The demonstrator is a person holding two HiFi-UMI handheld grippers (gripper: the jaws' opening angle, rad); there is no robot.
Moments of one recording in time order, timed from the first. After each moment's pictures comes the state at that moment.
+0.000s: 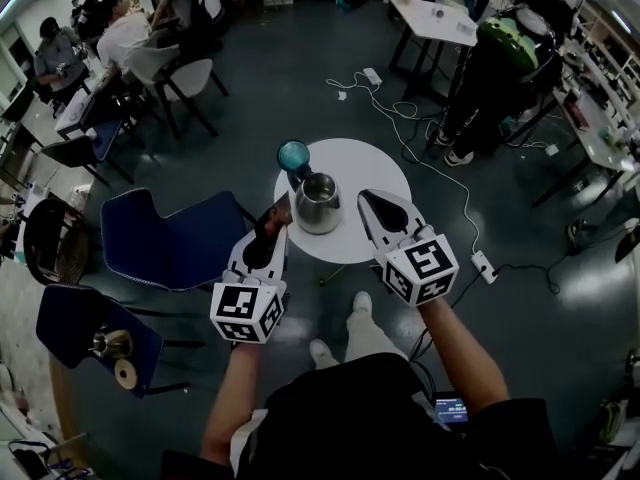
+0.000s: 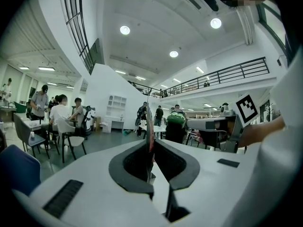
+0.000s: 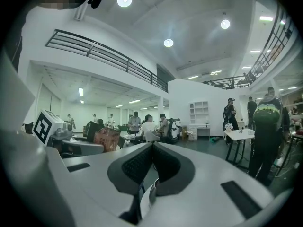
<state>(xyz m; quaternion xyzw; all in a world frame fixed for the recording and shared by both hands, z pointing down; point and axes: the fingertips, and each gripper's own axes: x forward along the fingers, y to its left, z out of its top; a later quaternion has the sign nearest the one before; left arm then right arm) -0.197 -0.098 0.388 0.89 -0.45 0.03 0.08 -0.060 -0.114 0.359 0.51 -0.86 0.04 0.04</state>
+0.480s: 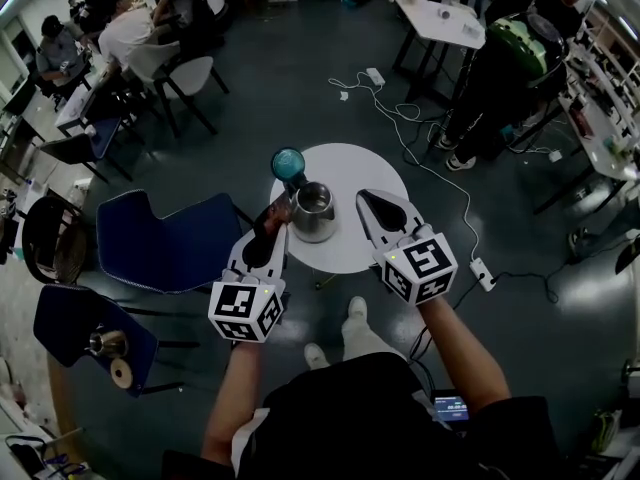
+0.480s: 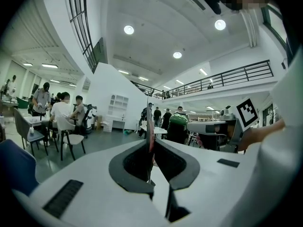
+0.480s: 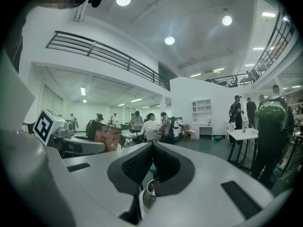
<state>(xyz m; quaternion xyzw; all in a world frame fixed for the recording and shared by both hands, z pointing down) -0.171 -0.139 0.385 0.88 -0.46 0.02 0.09 -0.037 -0.158 0.360 0.49 -0.87 0.04 0.05</state>
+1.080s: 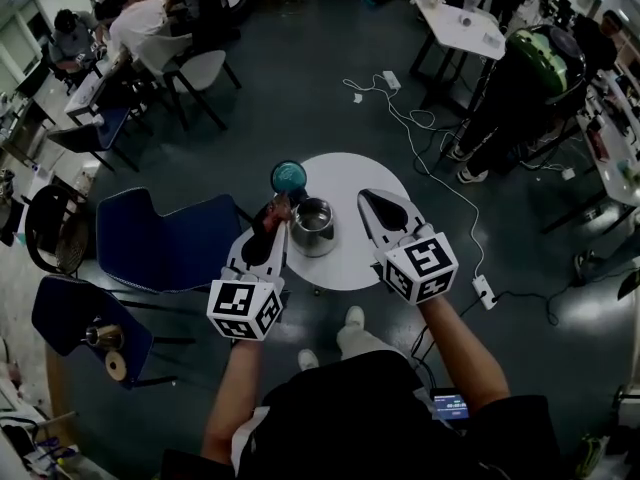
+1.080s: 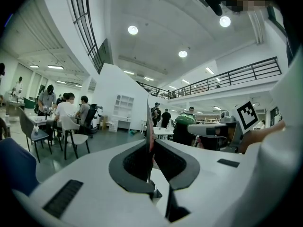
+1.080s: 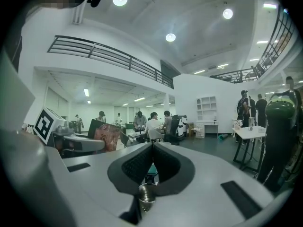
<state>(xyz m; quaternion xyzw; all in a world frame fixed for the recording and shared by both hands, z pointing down) -0.146 -0.206 0.393 0.86 -0.49 0.02 0.10 -0.009 -0.234 0.375 0.46 -0.88 0.05 0.06</state>
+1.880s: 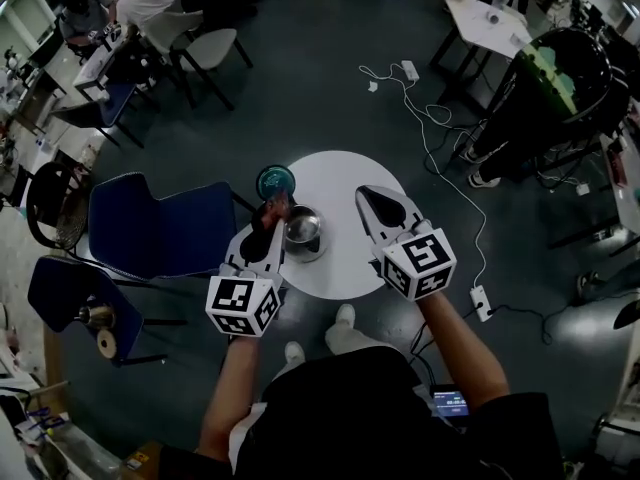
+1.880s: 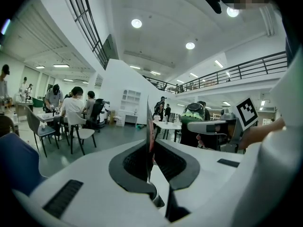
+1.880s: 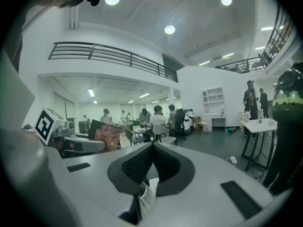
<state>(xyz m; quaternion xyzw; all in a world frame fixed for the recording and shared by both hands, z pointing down) -0.087 -0.283 0.426 0.84 -0.53 0.05 0.12 0.046 -0.326 0.409 0.41 -0.90 0.08 0.07</state>
